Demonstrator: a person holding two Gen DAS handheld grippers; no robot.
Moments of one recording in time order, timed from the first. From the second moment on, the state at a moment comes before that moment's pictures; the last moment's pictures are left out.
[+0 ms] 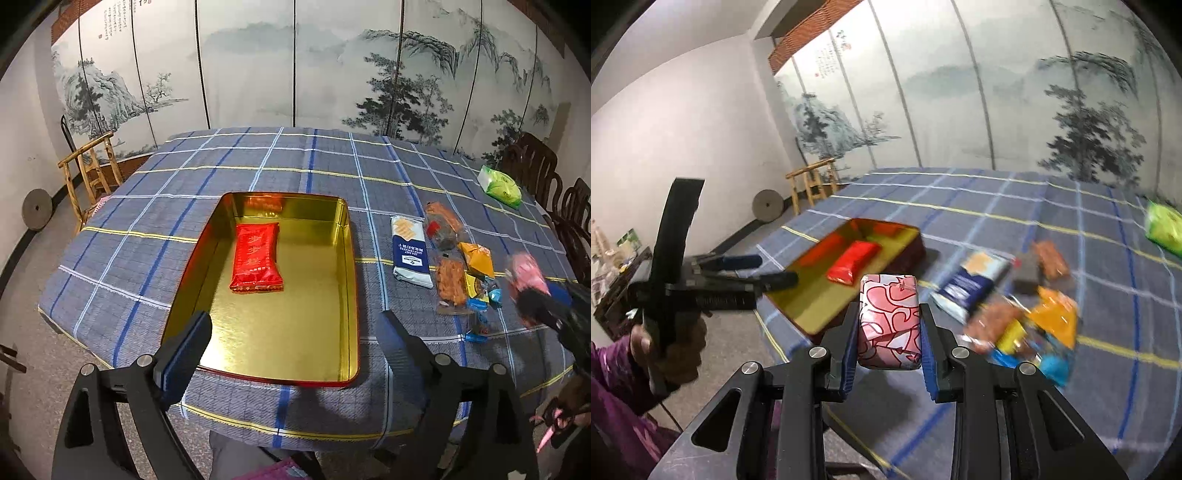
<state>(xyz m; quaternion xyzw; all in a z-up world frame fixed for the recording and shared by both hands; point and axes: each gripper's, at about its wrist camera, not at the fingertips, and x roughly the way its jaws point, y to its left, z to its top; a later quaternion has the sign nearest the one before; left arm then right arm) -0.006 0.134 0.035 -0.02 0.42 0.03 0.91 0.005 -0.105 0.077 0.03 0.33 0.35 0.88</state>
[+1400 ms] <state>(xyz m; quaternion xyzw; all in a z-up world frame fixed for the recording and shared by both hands) -0.031 0.207 0.032 -0.01 0.41 0.11 0.91 0.163 0.090 0.018 0.01 0.46 0.32 0.83</state>
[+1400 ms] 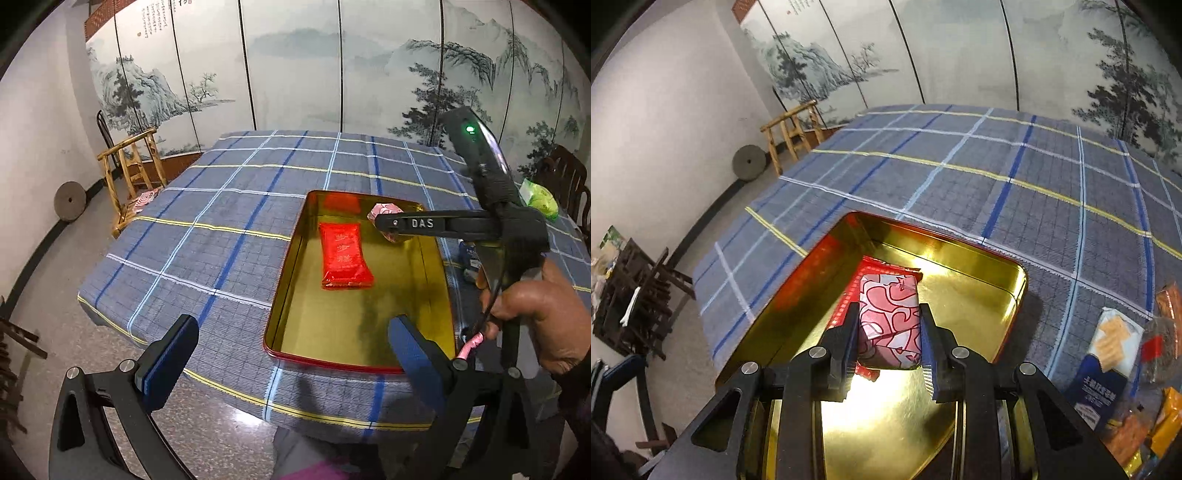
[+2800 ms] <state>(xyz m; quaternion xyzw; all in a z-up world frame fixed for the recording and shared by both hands) -0.026 0.192 0.024 0.00 0.43 0.09 0.90 0.090 0.018 0.067 0.07 0.35 0.34 0.87</state>
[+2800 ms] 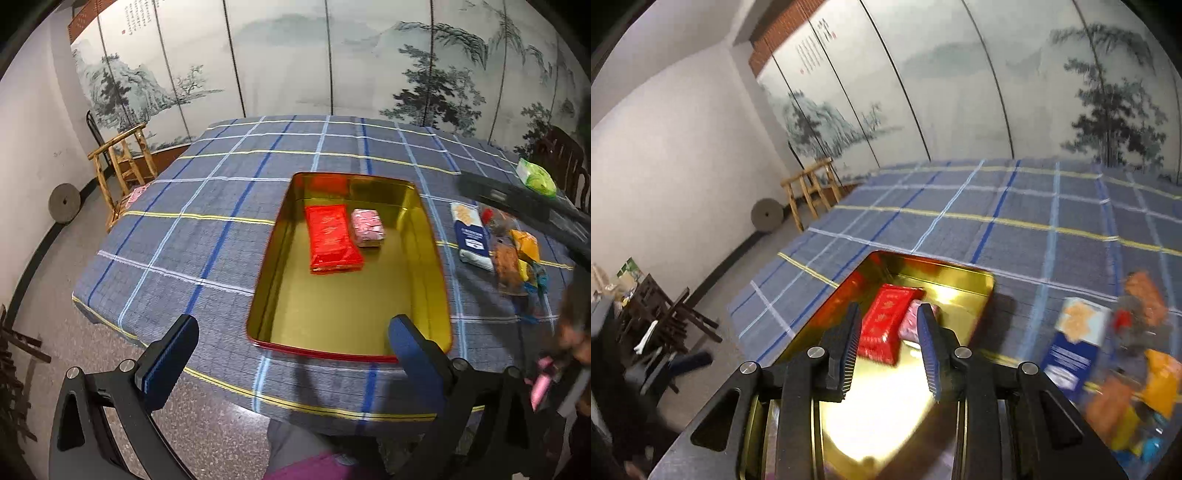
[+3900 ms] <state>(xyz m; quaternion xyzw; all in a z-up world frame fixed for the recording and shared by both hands) 0.026 -0.014 -0.026 0.00 0.55 -0.24 0.80 0.031 -0.273 -0.030 0.12 0.38 0.06 0.91</state>
